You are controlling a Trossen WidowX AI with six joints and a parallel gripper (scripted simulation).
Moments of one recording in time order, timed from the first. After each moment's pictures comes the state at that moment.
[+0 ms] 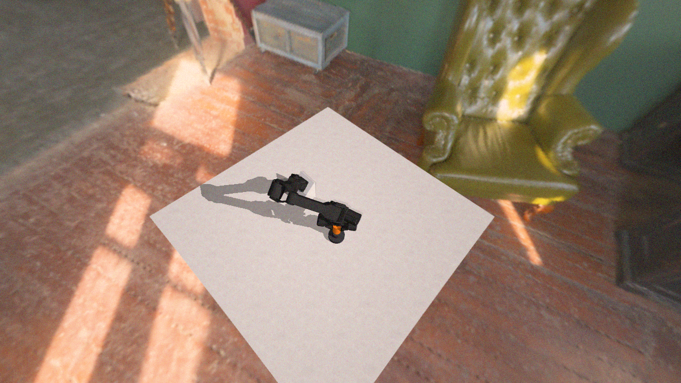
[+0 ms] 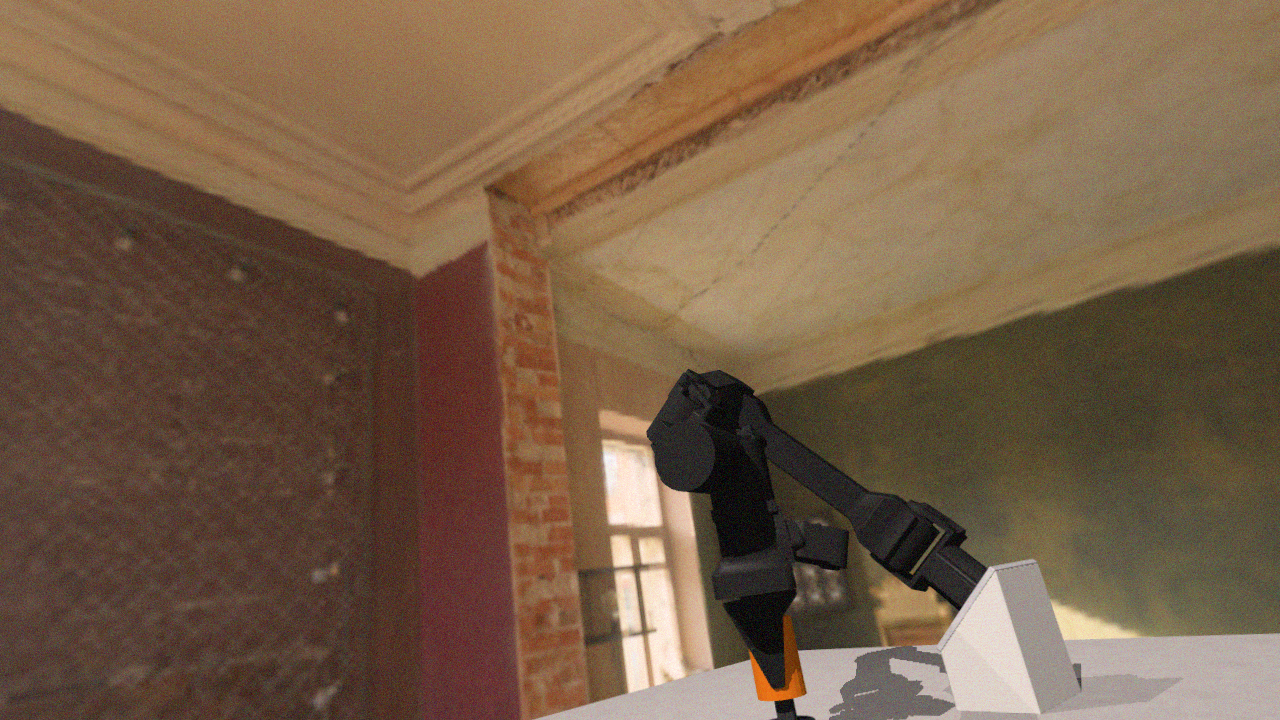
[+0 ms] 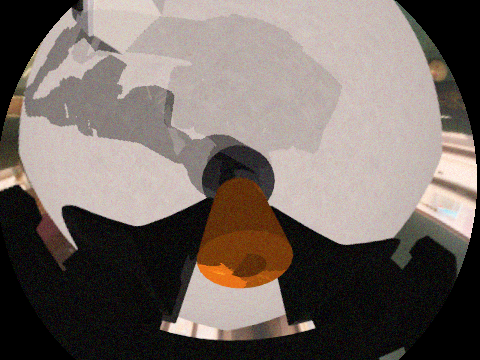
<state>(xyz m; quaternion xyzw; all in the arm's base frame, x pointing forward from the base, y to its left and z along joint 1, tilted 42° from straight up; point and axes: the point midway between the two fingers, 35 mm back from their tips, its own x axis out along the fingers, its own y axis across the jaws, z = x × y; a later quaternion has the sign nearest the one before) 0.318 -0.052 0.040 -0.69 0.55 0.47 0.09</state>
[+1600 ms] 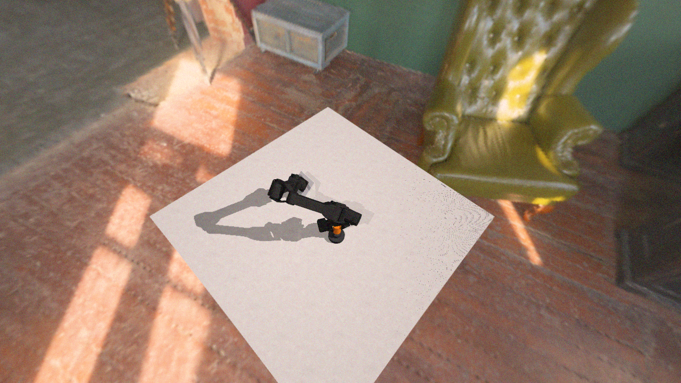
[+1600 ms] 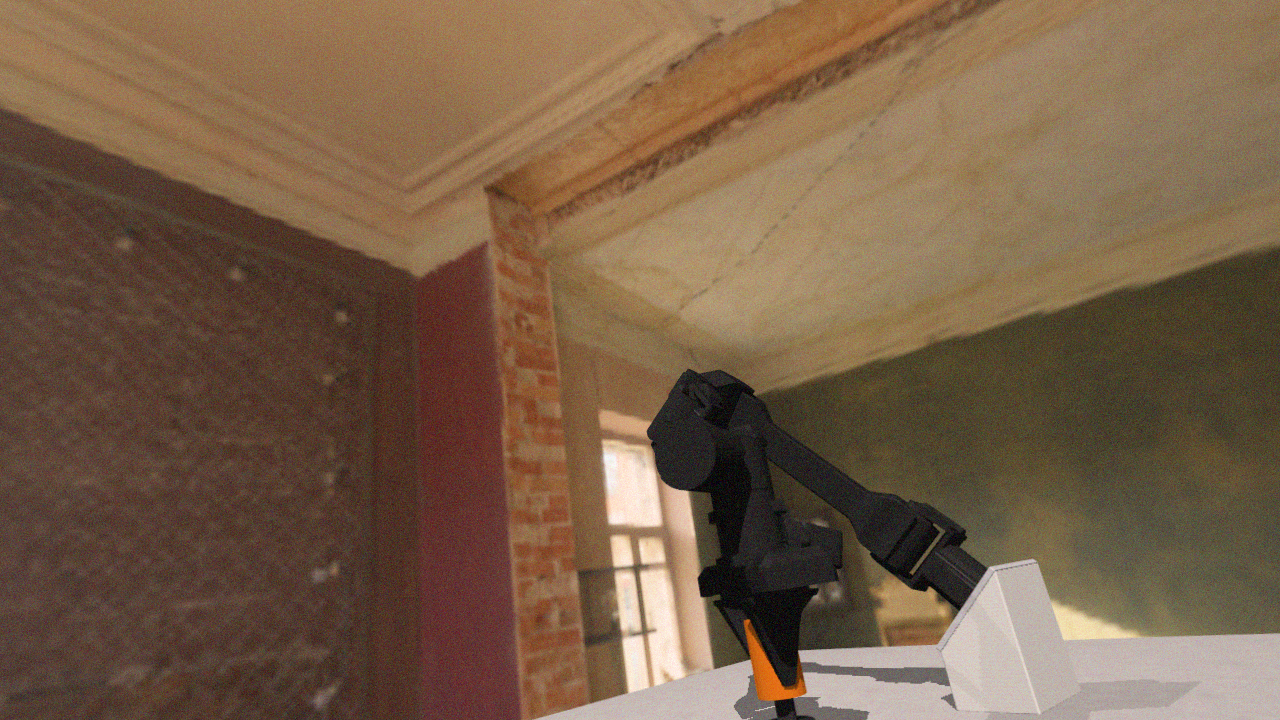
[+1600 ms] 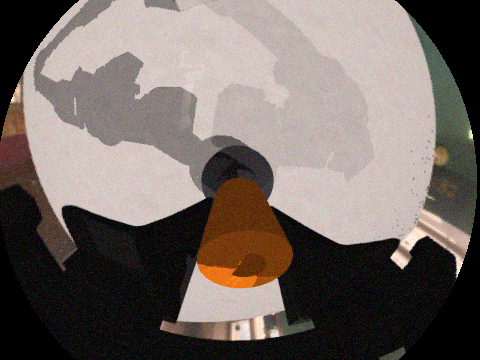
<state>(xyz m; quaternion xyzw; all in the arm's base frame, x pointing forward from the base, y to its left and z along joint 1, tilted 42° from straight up) 0.318 -0.051 0.040 -0.69 0.44 0.57 -0.05</state>
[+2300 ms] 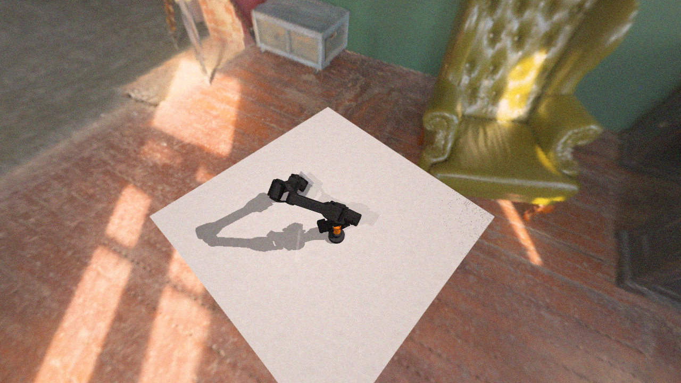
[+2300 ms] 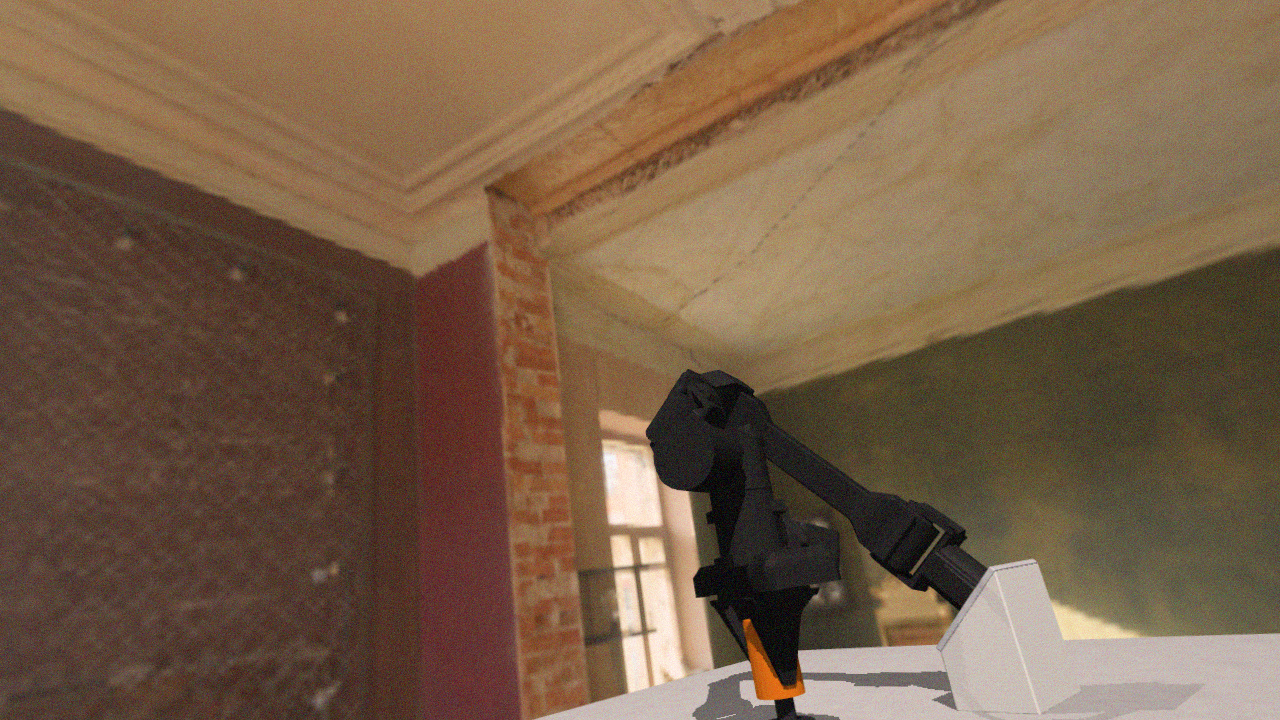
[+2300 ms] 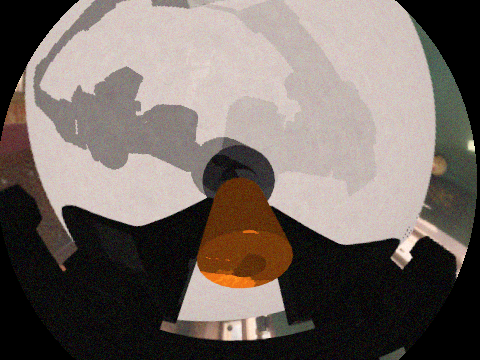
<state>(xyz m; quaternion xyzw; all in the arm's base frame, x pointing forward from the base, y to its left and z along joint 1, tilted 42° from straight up) 0.318 -0.052 0.041 -0.69 0.43 0.58 -0.07</state>
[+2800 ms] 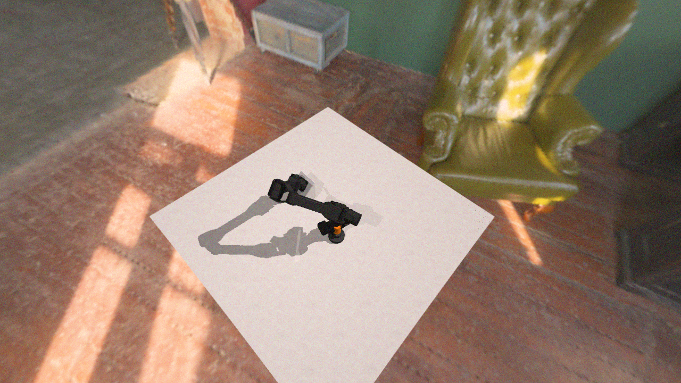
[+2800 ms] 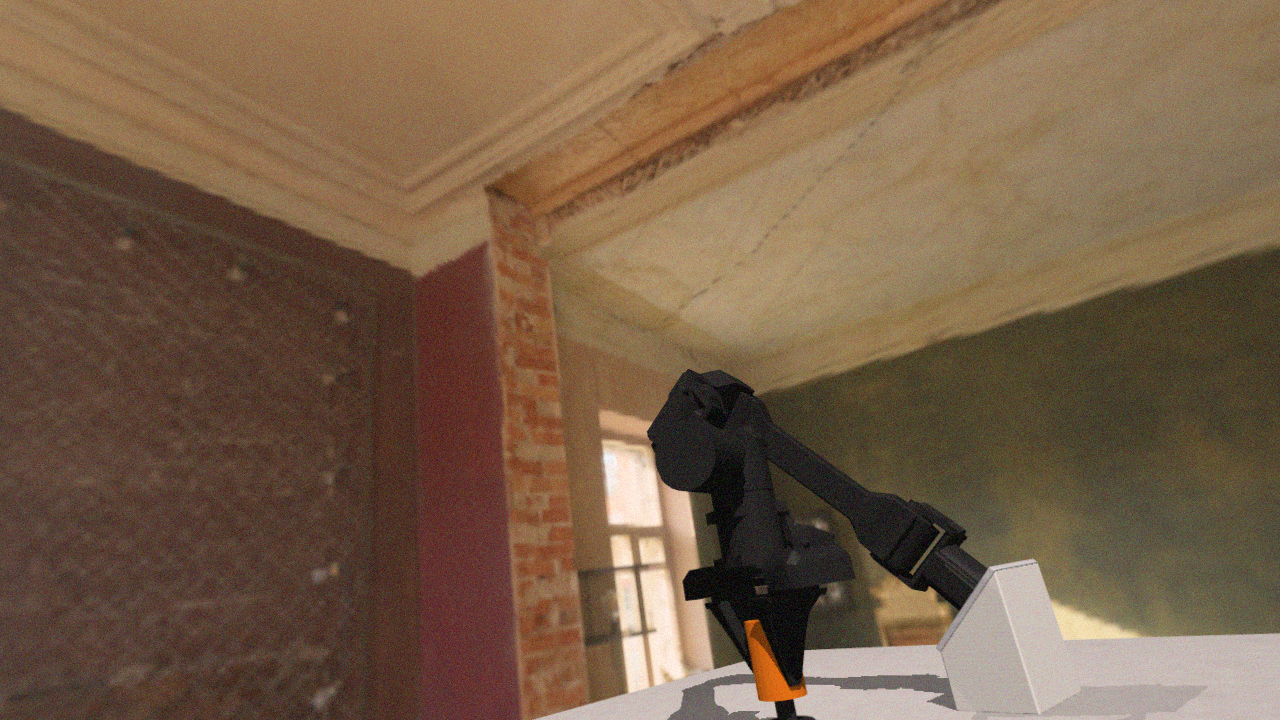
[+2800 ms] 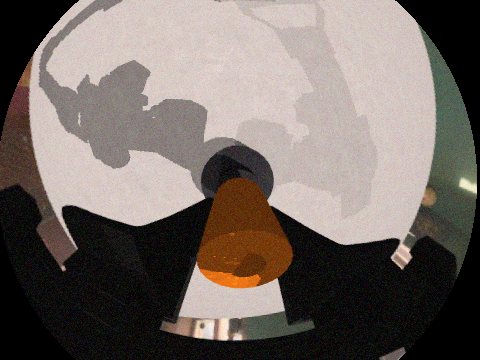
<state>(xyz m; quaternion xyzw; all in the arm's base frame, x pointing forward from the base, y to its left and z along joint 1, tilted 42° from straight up) 0.318 -0.052 0.040 -0.68 0.37 0.62 -0.13</state>
